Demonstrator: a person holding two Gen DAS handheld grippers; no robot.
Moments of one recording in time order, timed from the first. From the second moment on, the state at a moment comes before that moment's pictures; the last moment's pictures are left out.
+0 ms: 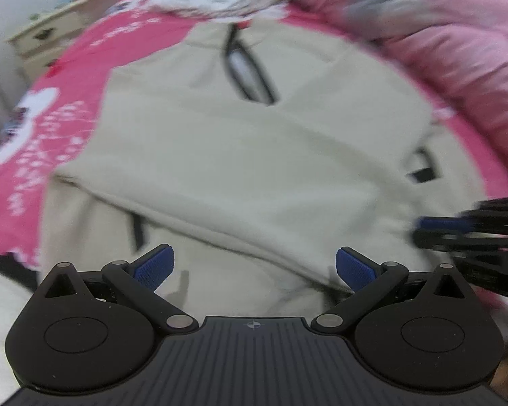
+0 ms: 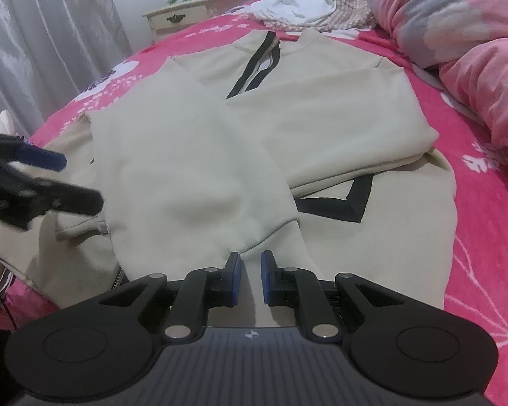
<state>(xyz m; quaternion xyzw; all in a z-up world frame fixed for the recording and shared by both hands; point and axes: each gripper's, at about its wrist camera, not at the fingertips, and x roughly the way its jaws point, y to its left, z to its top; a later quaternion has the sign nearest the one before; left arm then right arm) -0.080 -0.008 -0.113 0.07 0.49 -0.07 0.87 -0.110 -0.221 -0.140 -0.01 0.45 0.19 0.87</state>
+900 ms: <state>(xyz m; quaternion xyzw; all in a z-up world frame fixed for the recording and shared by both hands) -0.072 -0.008 -0.126 0.08 0.54 -0.04 0.84 -0.107 -0.200 -0.137 -0.07 0.45 0.20 0.87</state>
